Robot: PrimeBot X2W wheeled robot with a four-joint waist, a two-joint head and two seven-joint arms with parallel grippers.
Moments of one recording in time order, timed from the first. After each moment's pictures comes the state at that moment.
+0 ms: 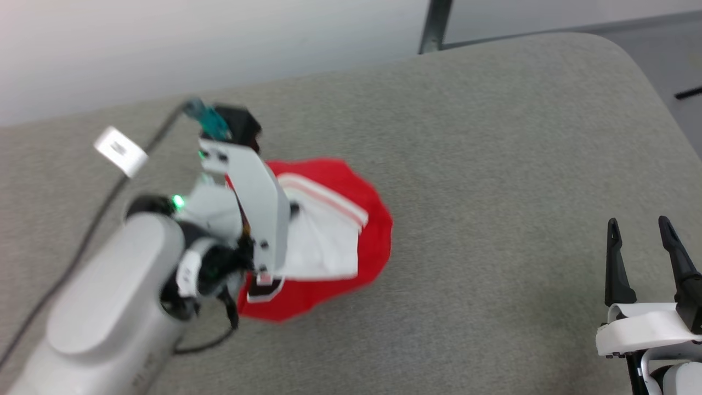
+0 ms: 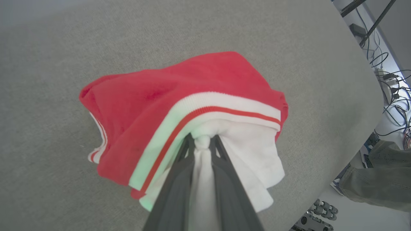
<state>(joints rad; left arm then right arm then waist) -0.73 0.51 -0.59 -0.02 -0.86 0.28 0.92 -0.16 -0.06 -0.19 0.14 -0.06 0.13 -0.26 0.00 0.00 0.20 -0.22</state>
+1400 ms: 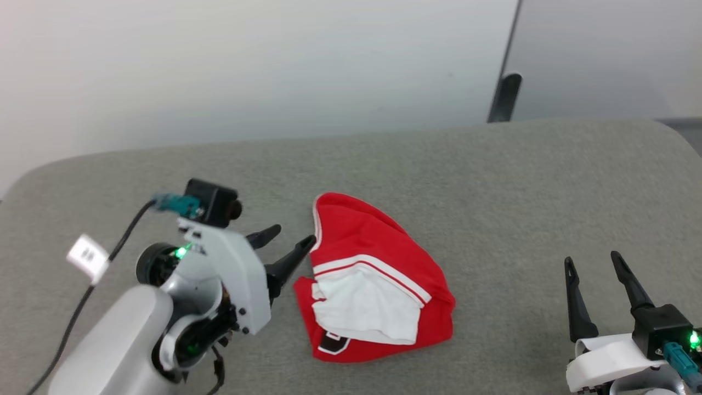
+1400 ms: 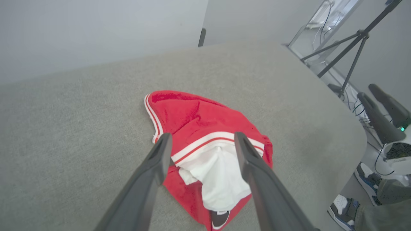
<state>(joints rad) -0.49 0.52 -0.54 0.04 -0.91 0.03 0.51 -0.09 -0.06 -0.09 0.19 -0.07 0.13 -0.26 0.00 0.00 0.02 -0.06</state>
